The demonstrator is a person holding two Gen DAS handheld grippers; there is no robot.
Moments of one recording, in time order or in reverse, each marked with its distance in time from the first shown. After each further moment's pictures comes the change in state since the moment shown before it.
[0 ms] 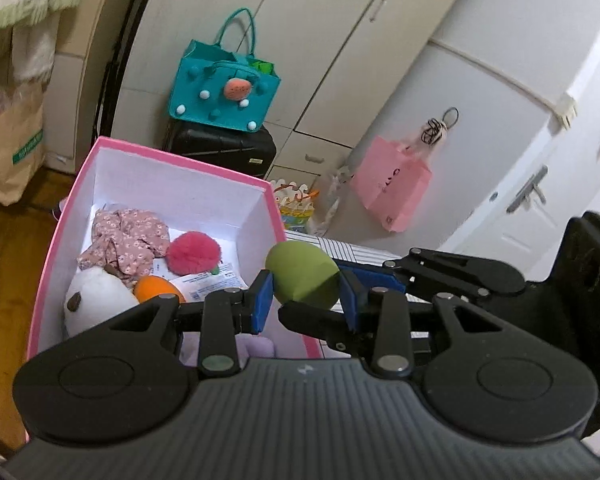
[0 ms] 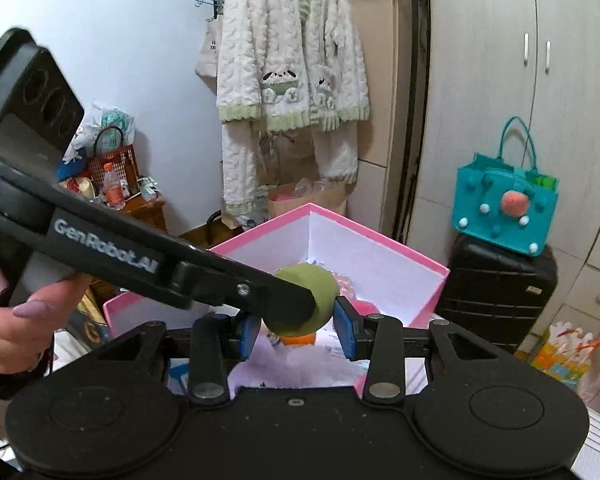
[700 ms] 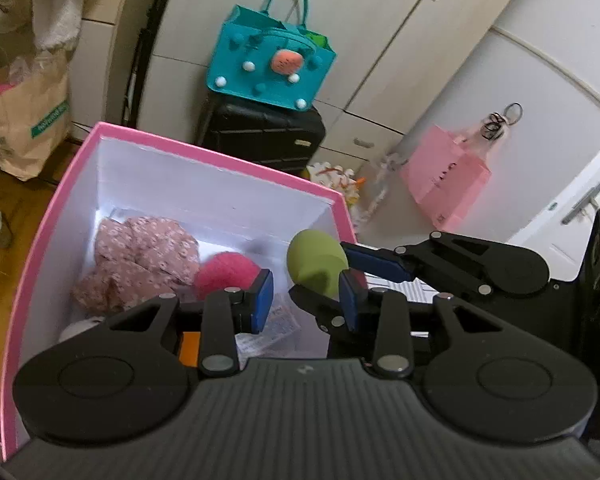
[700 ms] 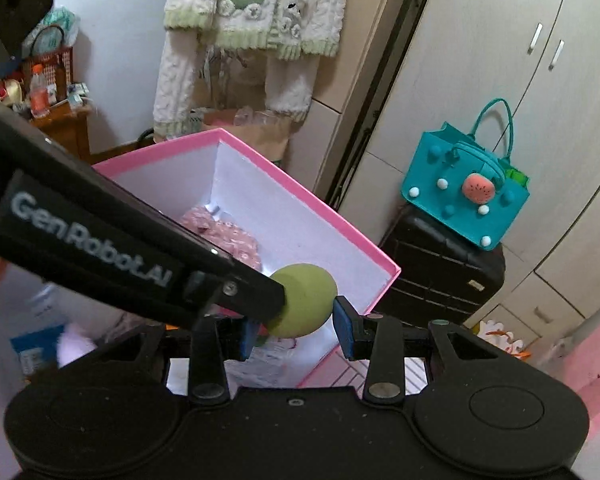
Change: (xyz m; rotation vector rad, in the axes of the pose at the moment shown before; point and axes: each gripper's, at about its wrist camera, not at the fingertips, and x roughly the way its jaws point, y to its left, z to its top) left arm 0.093 0.049 0.034 -0.091 0.085 0.097; right arm 0.099 -0.033 0.011 -0.174 0.220 -0.219
